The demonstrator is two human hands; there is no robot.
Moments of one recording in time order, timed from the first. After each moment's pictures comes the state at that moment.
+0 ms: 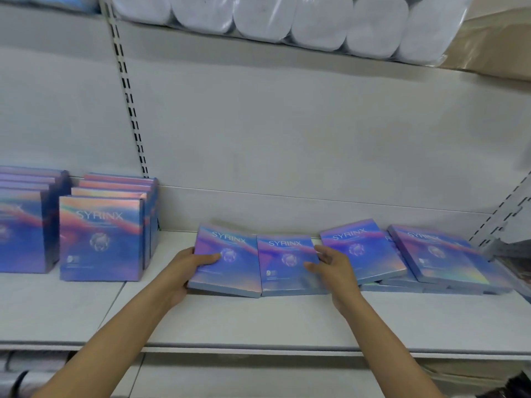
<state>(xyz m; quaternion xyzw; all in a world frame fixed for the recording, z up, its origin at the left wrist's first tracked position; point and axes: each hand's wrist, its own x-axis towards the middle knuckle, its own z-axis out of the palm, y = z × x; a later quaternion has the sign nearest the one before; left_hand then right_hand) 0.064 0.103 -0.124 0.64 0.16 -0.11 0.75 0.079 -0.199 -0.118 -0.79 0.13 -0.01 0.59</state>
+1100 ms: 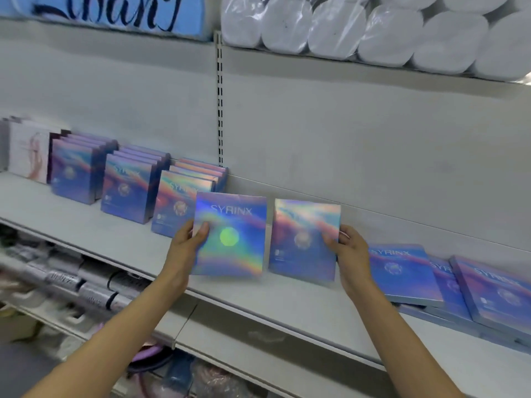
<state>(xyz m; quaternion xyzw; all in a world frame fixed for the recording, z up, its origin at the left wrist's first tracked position) -0.025 0.135 -0.115 0.60 0.13 0.25 0.75 0.090 -0.158 -0.090 -0.63 -0.07 0.02 0.77</state>
